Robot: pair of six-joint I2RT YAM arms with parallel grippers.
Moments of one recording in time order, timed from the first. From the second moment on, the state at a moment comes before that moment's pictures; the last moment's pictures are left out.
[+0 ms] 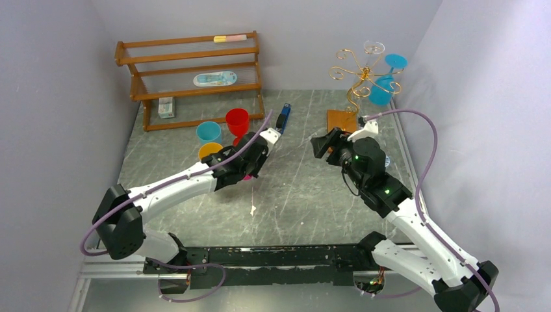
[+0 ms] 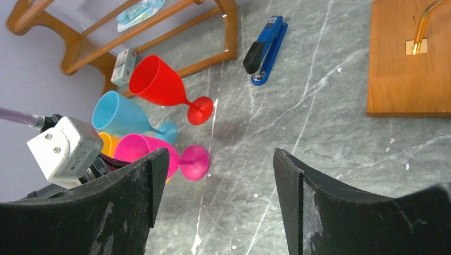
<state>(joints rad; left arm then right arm) -0.88 1.42 1.06 -0.36 -0.34 -0.05 0.59 0.83 0.82 -0.23 0.29 0.61</state>
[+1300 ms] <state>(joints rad) -0.76 1.47 1.16 -0.41 -0.21 -0.07 0.59 0.87 0.82 -0.18 0.27 0.67</state>
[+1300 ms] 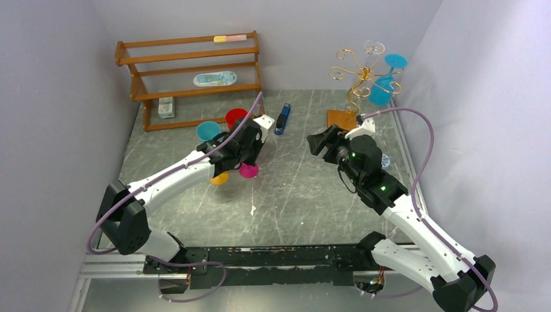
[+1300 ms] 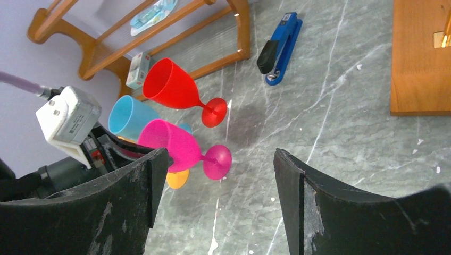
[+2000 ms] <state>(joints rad) -0.75 1.52 1.22 -0.49 -0.22 -0.04 0.59 0.86 0.82 -0.17 0.25 0.68</state>
